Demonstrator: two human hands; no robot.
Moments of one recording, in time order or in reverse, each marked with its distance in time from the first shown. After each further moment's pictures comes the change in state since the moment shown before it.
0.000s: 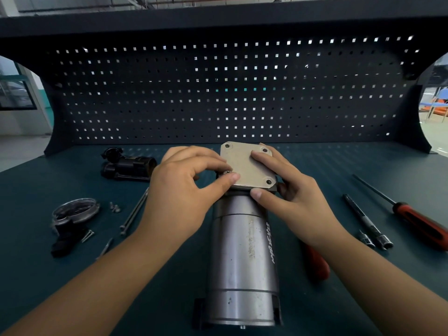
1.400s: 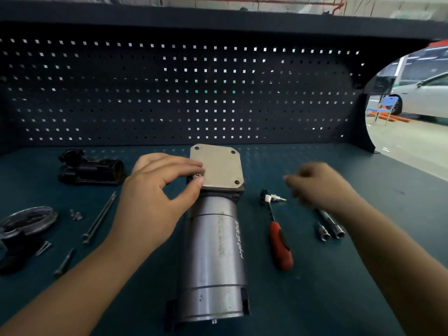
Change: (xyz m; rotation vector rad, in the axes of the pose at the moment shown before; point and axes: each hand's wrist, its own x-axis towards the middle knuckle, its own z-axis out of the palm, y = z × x) left_hand -0.007 -0.007 0.004 -0.039 -0.012 0.052; right_hand 0.005 -0.005 -0.086 -0.630 0.162 0.591
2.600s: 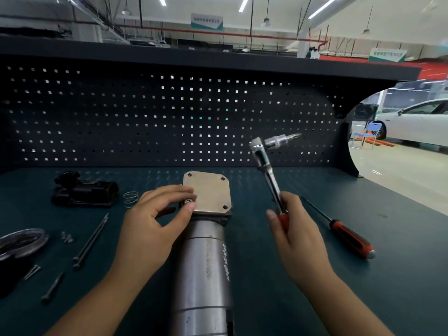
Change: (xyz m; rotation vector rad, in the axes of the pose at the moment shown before) left_hand -0.007 -0.002 0.012 -0.255 0.051 -0.153; right_hand -0.062 -0.001 0.038 0.007 0.399 -0.464
